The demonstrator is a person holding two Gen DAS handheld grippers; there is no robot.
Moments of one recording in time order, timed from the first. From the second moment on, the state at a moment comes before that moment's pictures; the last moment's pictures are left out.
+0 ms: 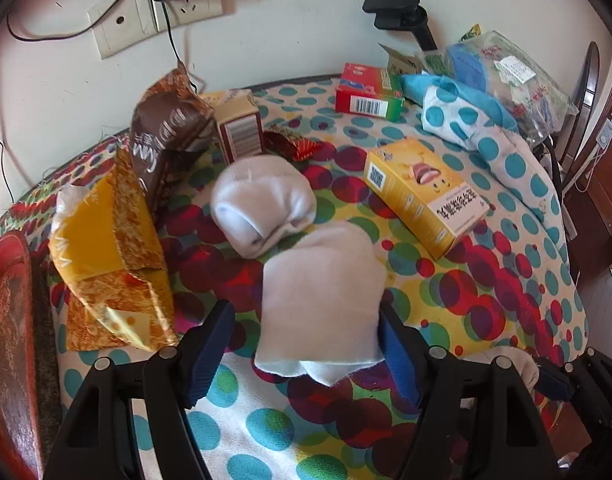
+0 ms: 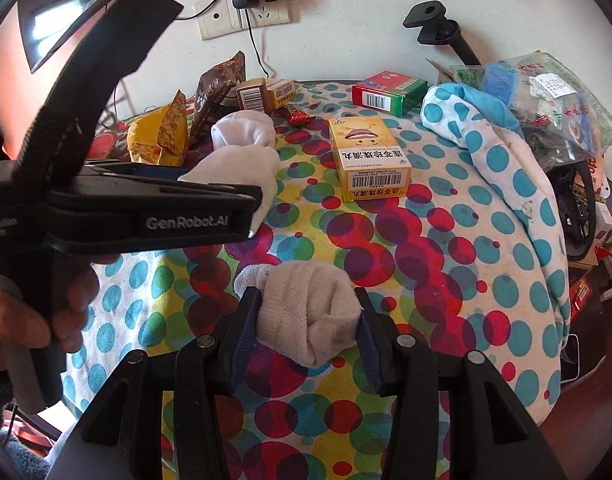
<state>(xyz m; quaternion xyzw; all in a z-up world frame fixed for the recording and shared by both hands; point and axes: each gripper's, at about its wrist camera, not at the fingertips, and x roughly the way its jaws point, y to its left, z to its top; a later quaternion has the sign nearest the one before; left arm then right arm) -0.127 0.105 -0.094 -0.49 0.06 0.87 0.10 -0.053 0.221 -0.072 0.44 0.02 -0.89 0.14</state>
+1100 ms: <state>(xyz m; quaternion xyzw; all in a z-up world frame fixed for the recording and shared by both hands) -0.083 0.049 -0.076 -0.46 0.00 0.88 0.10 -0.054 0.219 -0.078 0.44 0.02 -0.89 0.14</state>
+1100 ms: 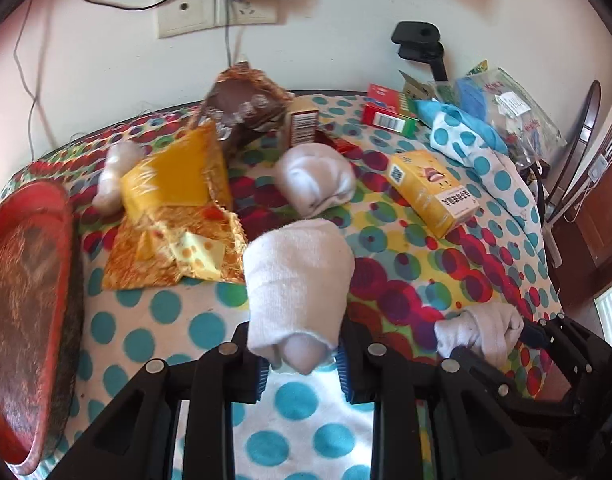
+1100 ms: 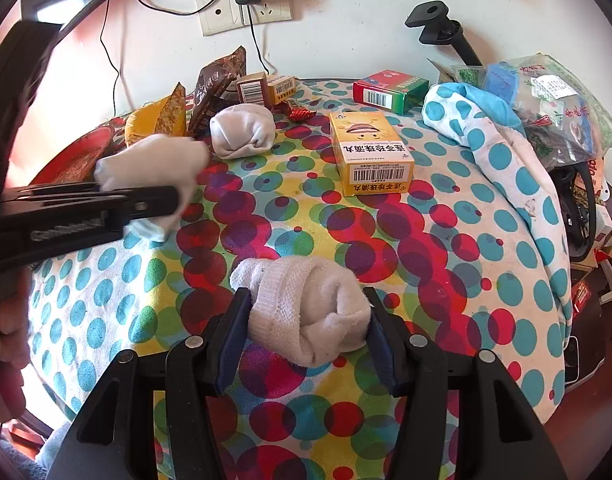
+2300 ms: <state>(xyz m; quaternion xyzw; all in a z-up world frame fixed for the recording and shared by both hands) -0.090 -0.244 -0.048 -0.46 -0.04 0.88 -0.11 -0.053 0.215 -0.077 0.44 0.03 -0.89 0.13</state>
